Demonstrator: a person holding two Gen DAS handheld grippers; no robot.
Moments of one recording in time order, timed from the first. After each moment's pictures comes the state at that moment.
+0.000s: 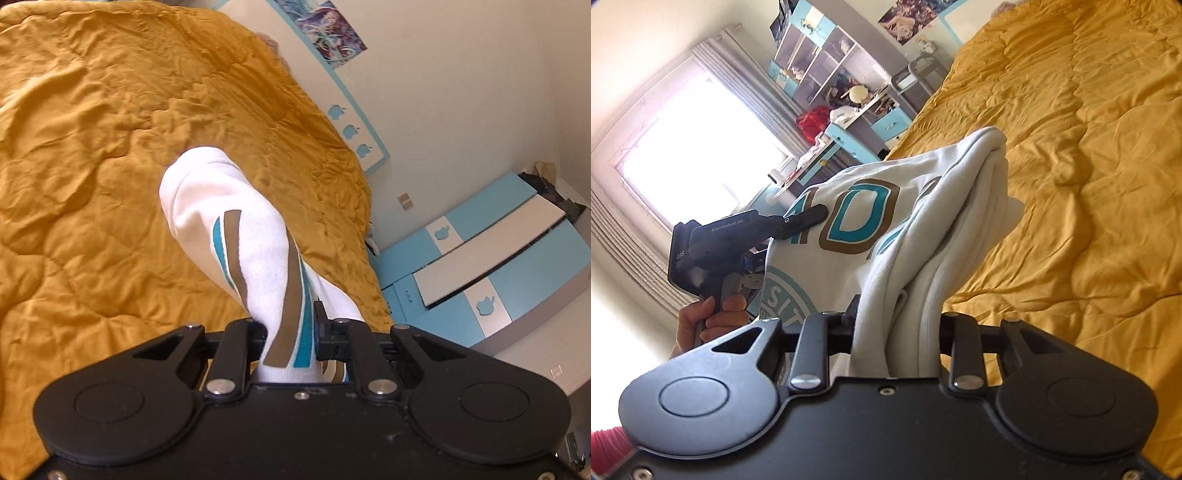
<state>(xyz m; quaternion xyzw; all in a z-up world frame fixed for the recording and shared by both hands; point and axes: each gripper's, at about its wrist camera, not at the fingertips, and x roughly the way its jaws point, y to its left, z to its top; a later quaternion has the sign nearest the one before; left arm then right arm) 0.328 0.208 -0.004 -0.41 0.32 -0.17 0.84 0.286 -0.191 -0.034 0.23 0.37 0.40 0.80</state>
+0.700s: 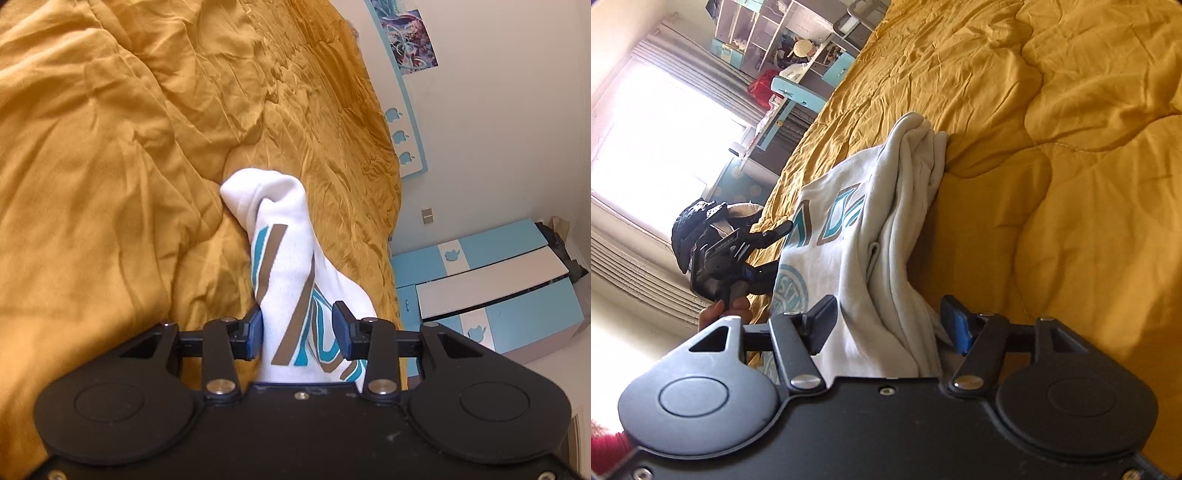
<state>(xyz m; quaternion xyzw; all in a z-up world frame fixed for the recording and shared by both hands) 0.298 0.316 -0.134 -0.51 0.35 -0.15 0.77 0.253 -0.216 -0.123 0.27 0.45 0.36 0.77</state>
